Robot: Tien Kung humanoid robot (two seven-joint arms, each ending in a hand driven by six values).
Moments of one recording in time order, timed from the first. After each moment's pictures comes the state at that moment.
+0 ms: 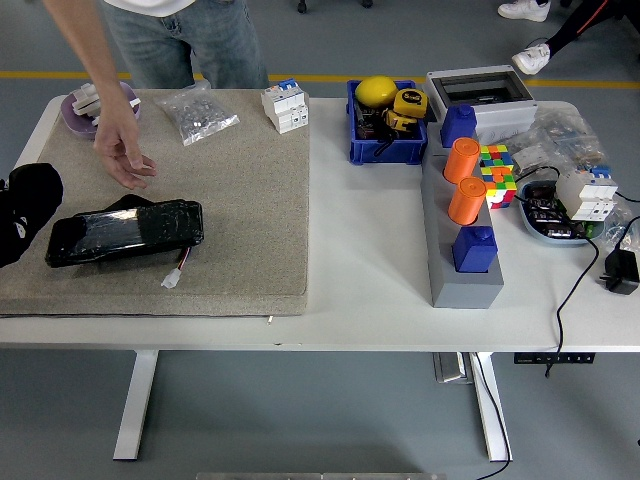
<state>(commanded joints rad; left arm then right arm) -0.37 0.53 -1.13 -0.85 2.00 0.30 0.15 0.06 -0.41 1.10 0.45 -0.75 0.03 -0.27</state>
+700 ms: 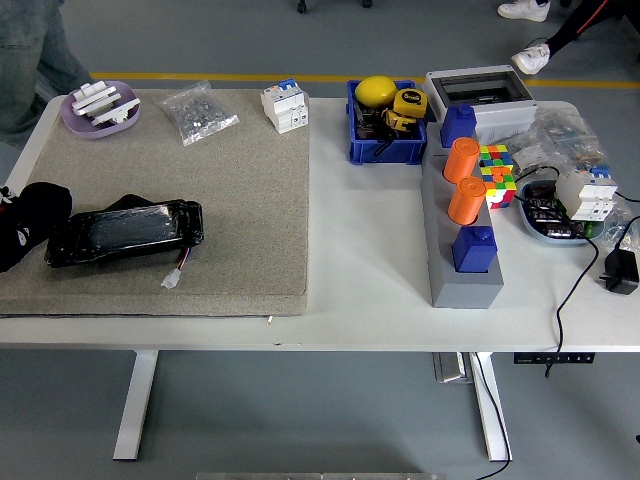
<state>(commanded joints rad) -0.41 0.54 -1.10 -0.81 1.96 0.23 0.15 0.06 -0.40 1.11 0.45 -0.76 0.03 -0.27</state>
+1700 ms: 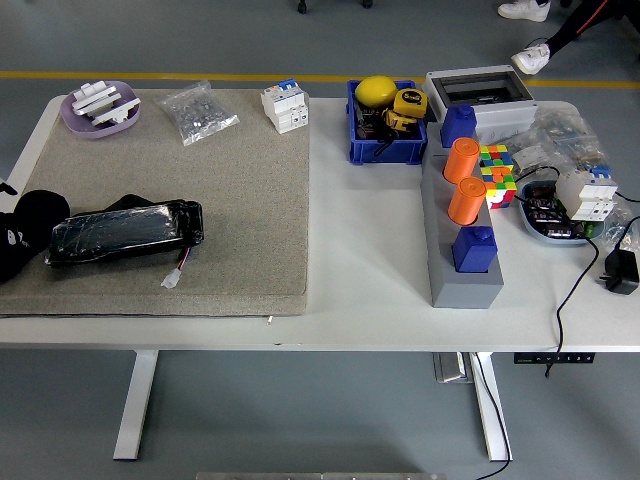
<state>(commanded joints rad) -0.34 0.59 -1.21 -0.94 1.95 0.18 0.09 0.05 -0.41 1.09 0.42 -0.73 0.04 -0.28</state>
